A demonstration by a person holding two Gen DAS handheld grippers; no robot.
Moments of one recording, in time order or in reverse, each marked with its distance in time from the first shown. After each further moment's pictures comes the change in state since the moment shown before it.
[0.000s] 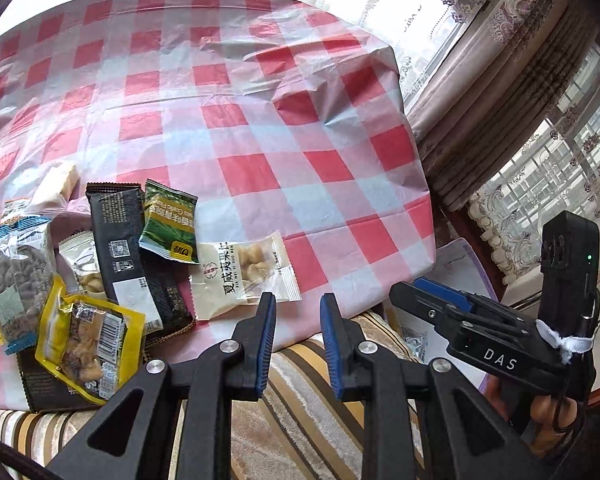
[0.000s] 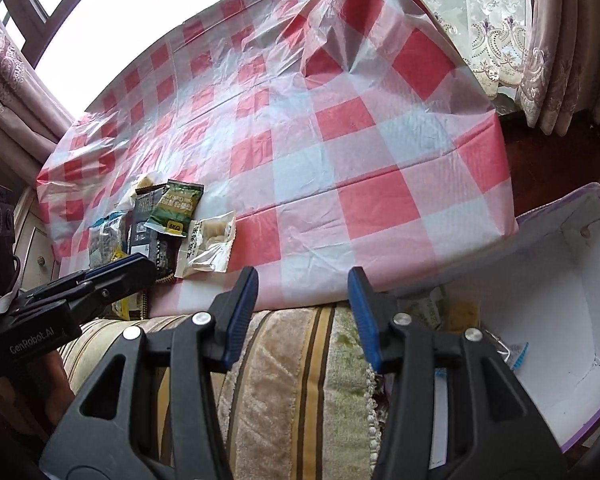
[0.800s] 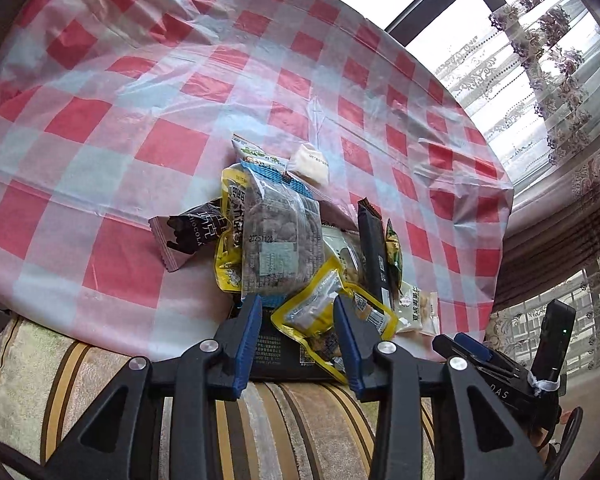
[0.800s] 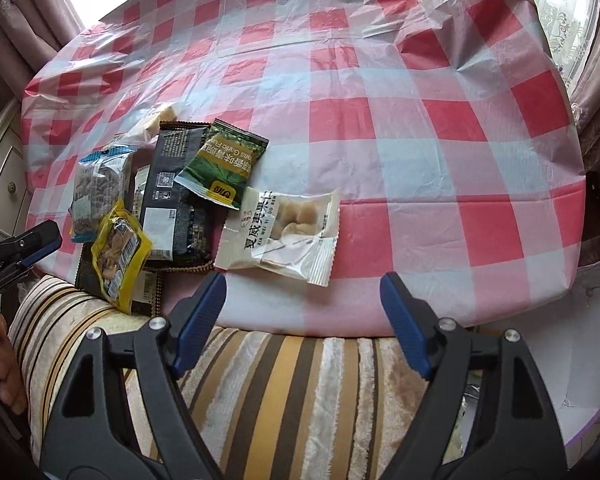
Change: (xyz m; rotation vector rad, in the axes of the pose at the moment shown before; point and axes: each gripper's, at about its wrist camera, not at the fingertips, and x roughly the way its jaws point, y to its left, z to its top) left arm -0.079 0.176 -0.041 -0.446 -0.139 0.086; right arm 0.063 0.101 0.006 -0.235 0.141 -0.102
